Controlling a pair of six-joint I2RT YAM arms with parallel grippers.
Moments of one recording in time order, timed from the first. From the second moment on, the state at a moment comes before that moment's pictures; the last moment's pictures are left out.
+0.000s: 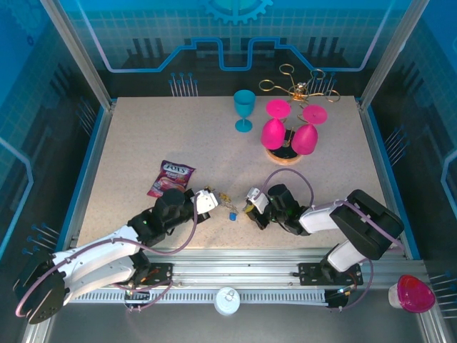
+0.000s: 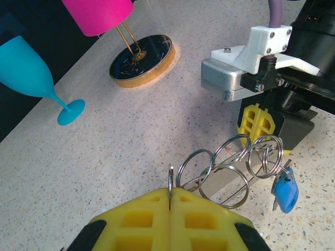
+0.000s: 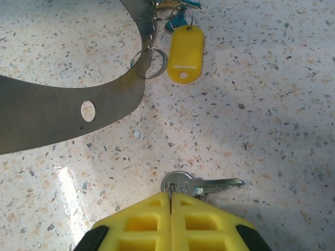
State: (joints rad) left arm -0.77 0.88 0.36 0.15 0.03 0.44; right arm 0.69 1.54 0.35 0.48 -0.30 -0.14
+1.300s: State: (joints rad) left arm -0.77 0.88 0.36 0.15 0.03 0.44; right arm 0.69 1.56 0.39 0.43 -0.33 -0.09
